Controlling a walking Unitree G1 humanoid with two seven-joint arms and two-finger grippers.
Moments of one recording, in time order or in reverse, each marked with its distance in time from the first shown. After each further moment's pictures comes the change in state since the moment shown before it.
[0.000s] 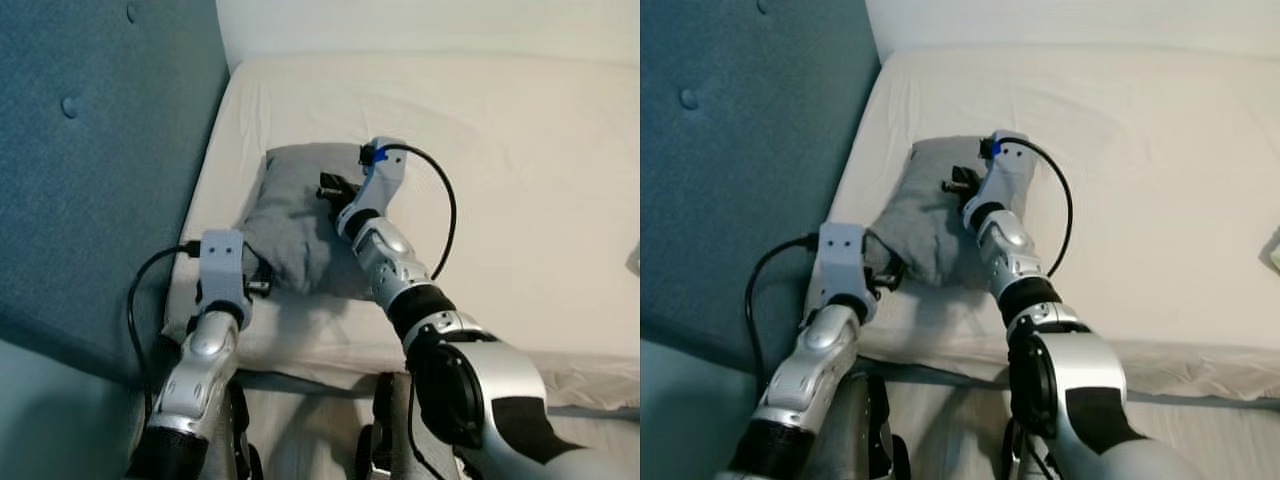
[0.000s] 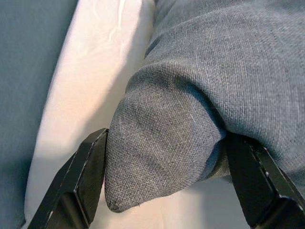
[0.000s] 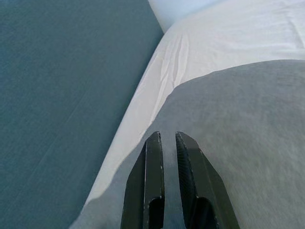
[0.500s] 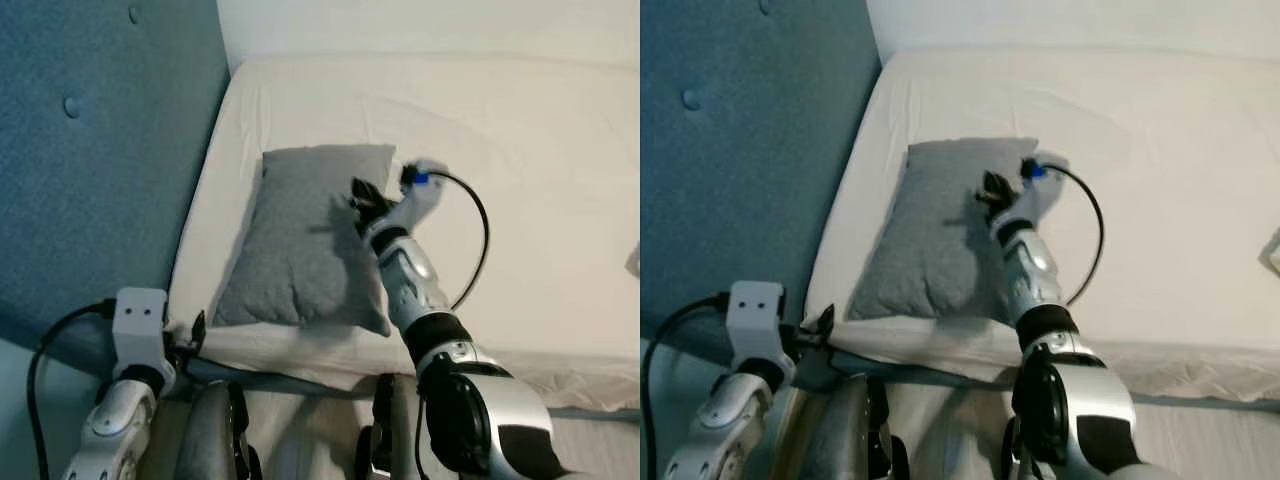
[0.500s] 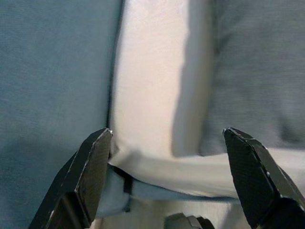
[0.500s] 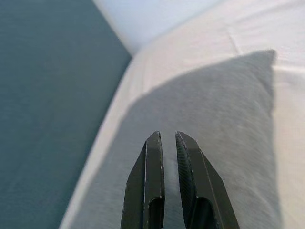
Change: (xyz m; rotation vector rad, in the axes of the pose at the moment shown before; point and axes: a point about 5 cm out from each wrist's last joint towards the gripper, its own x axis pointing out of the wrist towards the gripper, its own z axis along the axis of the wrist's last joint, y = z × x) left arm -0.068 0.083 -0.025 0.075 0.038 0.065; right arm -0.030 -0.046 -0.013 0.066 -0.118 -0.118
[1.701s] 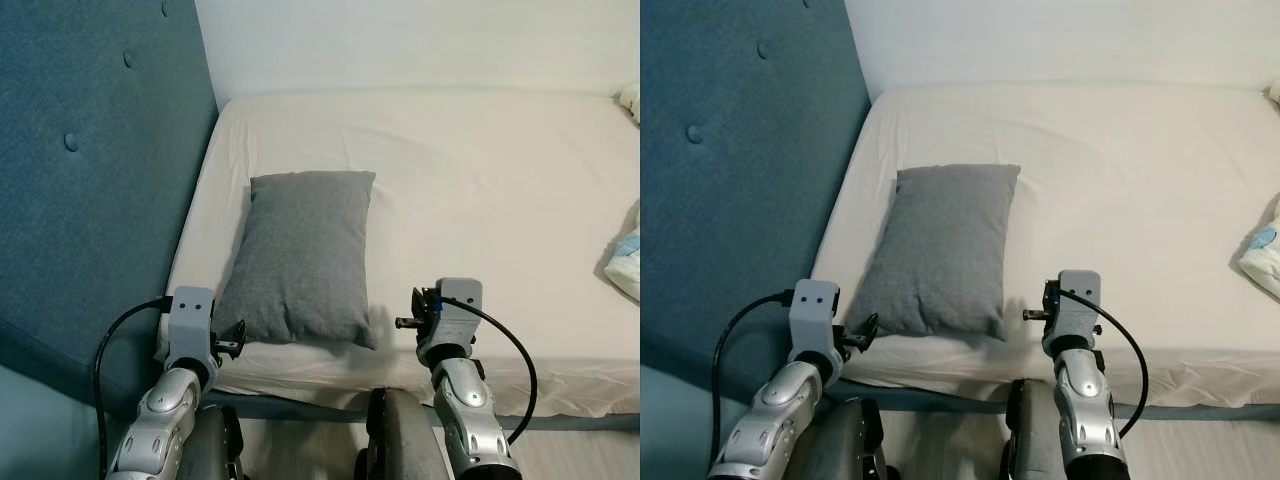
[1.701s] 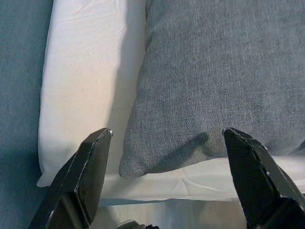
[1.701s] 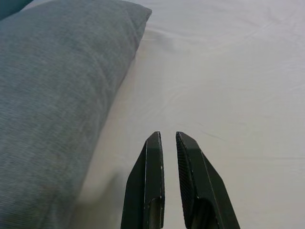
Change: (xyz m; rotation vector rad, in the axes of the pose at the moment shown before) left arm 0.029 -0.043 -0.026 -0.073 0.148 -0.104; right arm -0.121 -0.064 -0.050 -0.440 0.166 -0.242
